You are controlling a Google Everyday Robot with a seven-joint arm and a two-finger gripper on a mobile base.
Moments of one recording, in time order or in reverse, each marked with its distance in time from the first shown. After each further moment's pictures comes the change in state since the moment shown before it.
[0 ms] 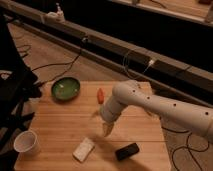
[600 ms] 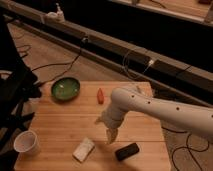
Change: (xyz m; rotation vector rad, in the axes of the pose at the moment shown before) arm 0.021 0.050 -0.013 -0.031 0.079 0.080
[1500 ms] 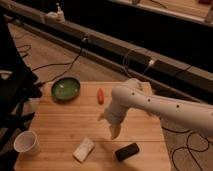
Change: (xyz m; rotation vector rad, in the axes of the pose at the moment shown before) arm -0.020 -0.010 0.004 -0.044 0.091 -0.166
